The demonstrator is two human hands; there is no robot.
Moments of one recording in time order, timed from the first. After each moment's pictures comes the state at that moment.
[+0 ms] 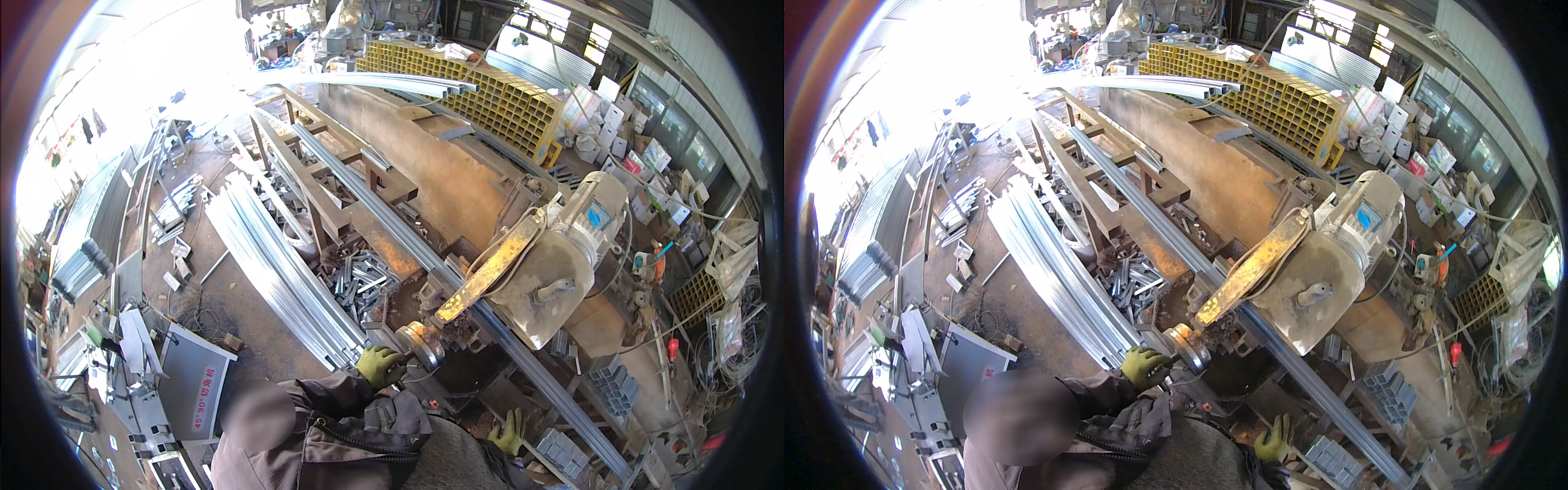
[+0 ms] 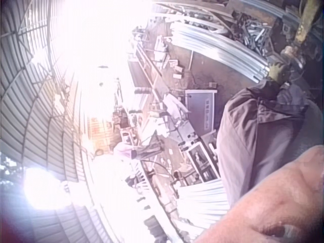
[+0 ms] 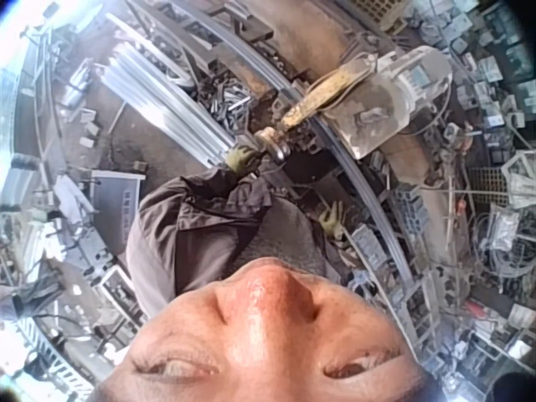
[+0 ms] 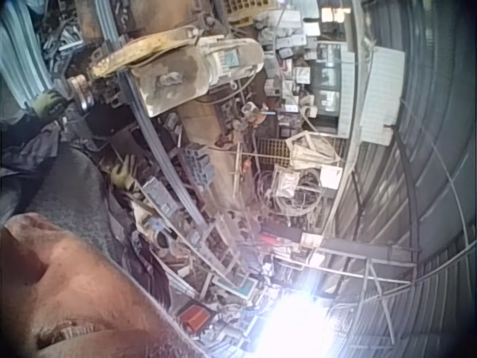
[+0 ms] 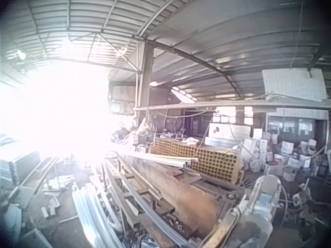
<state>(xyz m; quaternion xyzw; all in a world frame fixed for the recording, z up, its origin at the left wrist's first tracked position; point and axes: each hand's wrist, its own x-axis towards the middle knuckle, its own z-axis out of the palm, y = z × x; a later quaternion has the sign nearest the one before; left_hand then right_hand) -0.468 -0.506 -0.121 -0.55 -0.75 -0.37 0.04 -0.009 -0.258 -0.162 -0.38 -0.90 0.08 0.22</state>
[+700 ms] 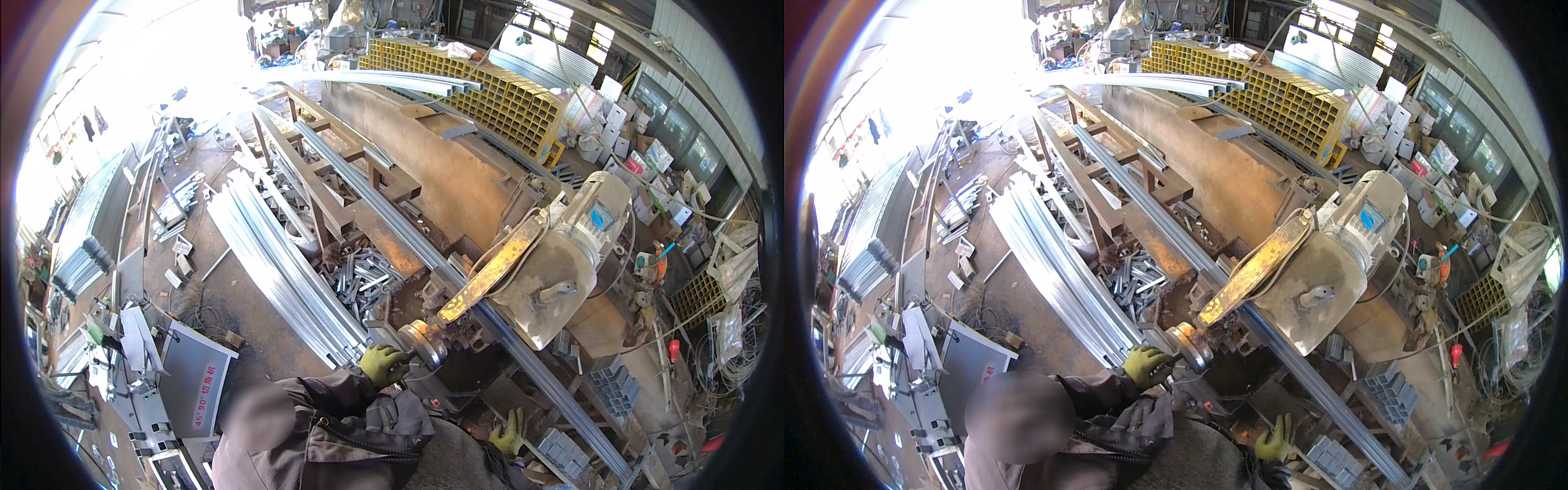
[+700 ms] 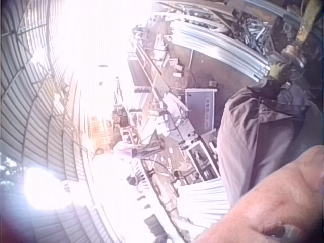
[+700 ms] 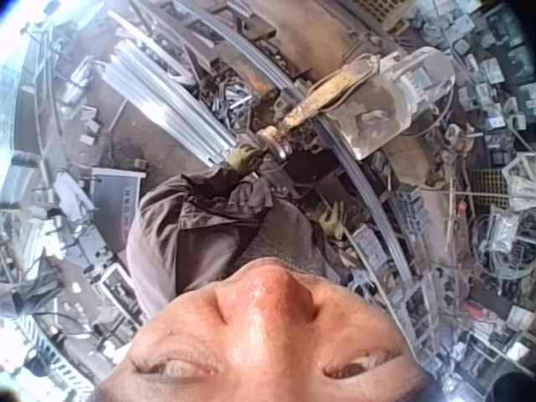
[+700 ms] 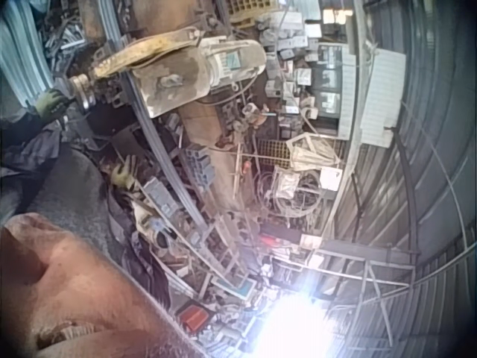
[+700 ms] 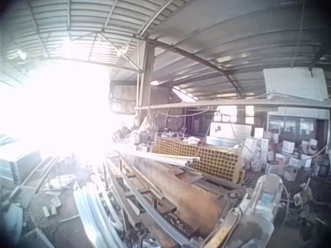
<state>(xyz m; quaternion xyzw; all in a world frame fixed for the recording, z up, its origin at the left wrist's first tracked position) -0.468 -0.506 -0.124 -0.55 -0.75 -0.38 0.04 -0.014 -0.261 -0.157 -0.38 -0.89 0.09 0.24</state>
